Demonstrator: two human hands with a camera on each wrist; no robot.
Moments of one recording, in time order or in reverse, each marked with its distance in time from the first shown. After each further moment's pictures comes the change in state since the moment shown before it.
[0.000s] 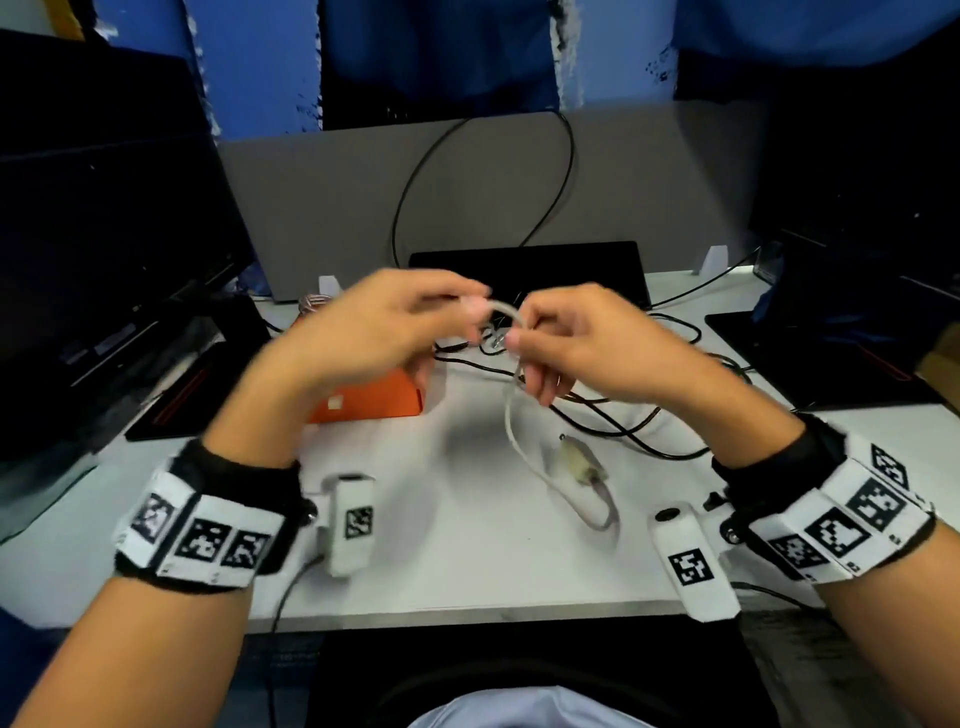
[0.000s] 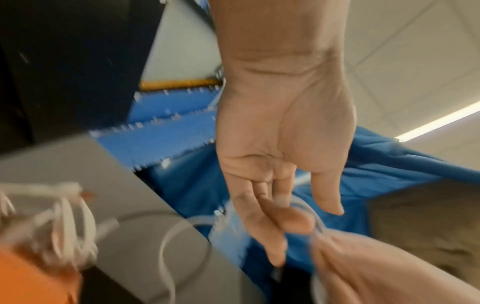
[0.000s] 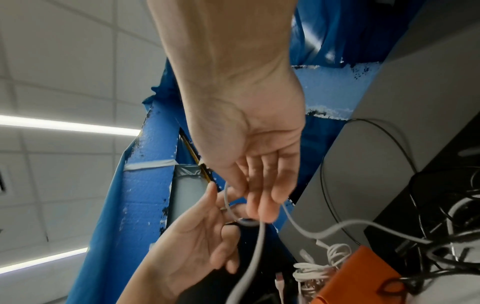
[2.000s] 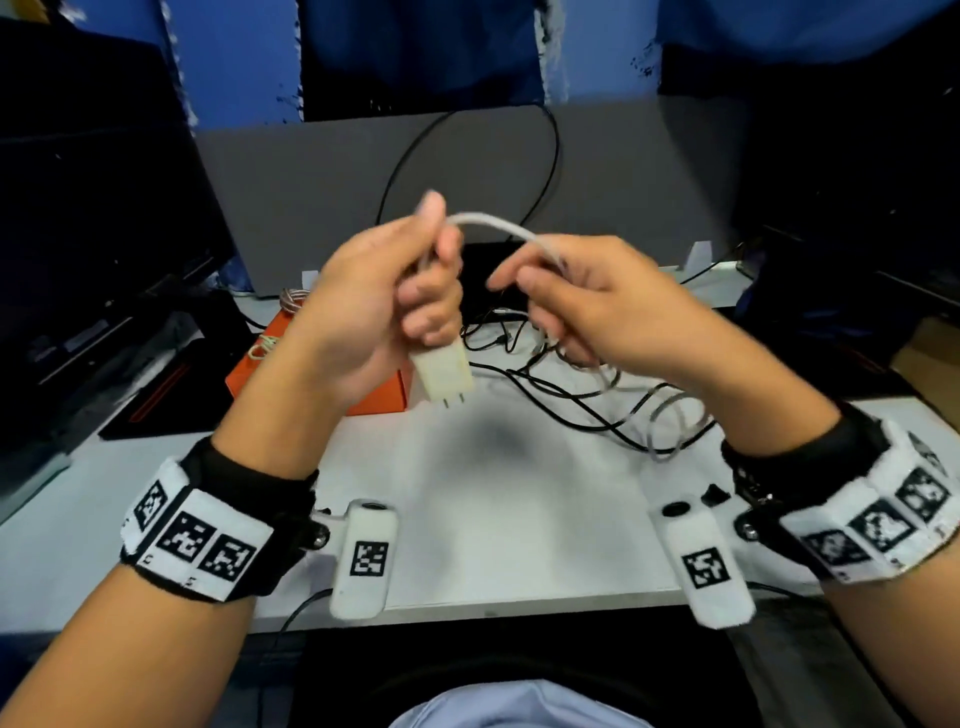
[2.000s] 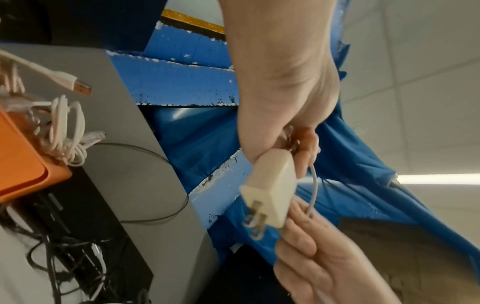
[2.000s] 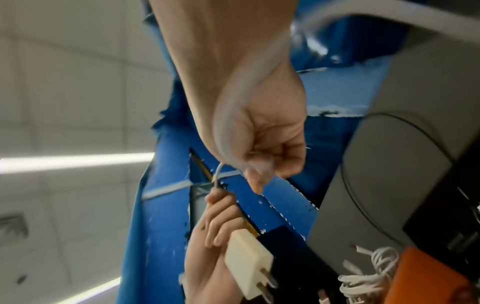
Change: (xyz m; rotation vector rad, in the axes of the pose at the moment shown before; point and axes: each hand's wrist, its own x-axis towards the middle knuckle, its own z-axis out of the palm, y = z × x) left_hand 0.006 0.016 0.020 -0.939 -0.001 0.109; right_hand -0.011 -0.018 -0.021 0.053 0.134 -0.068
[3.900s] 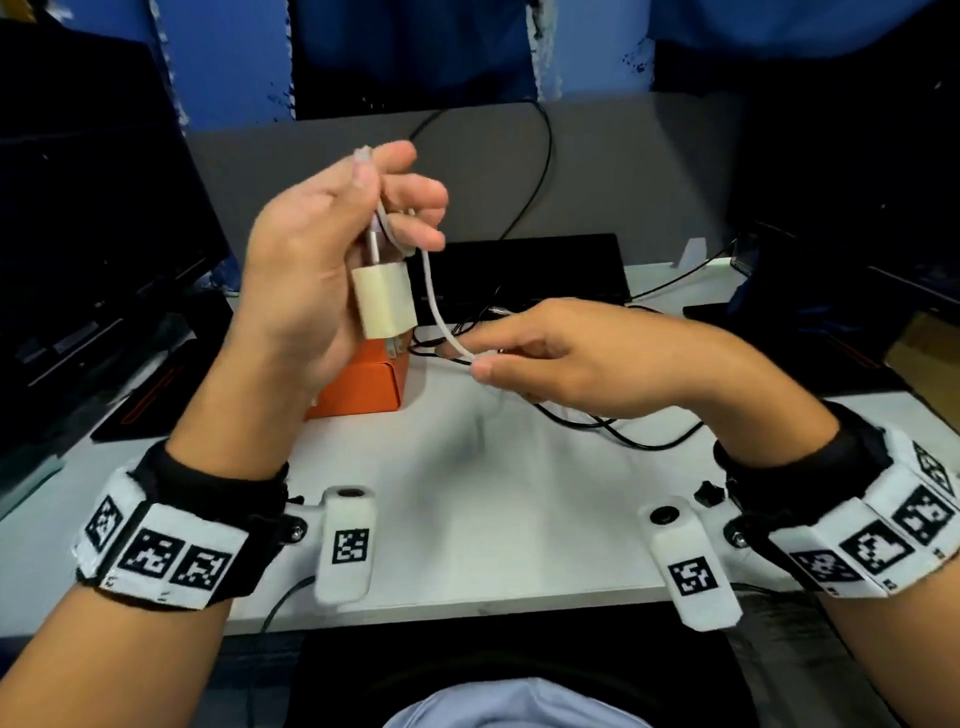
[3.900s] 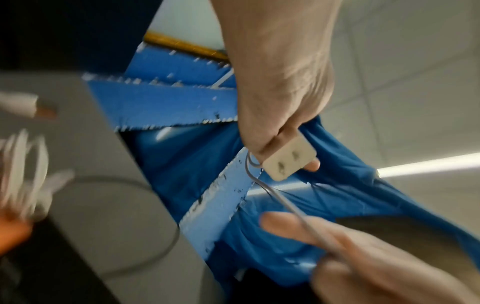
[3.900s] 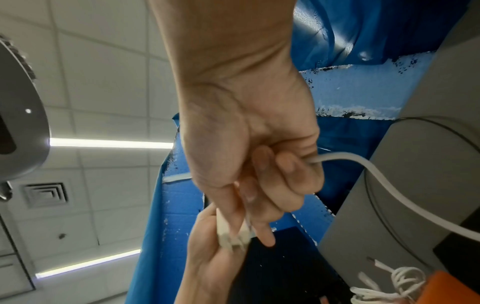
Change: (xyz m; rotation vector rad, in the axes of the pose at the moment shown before) left_hand -0.005 0.014 0.001 0.171 0.235 0.337; right_hand -0.017 -0.021 0.002 -0.382 -0.466 -0.078
